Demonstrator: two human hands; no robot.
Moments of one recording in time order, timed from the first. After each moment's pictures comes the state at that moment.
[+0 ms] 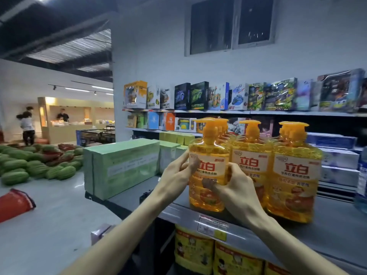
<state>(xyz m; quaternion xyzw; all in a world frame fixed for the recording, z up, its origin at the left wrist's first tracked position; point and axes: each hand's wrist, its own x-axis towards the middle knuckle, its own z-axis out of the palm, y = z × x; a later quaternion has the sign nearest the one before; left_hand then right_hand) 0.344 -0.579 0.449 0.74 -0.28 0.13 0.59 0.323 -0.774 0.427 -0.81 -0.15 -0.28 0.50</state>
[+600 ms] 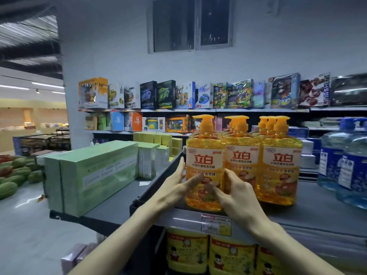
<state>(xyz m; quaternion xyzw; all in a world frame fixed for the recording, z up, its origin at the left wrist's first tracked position) 0.396 -0.566 0.415 0.74 -0.36 -0.03 0.57 0.306 -0.762 0.402 -0.84 -0.10 -0.31 0.44</state>
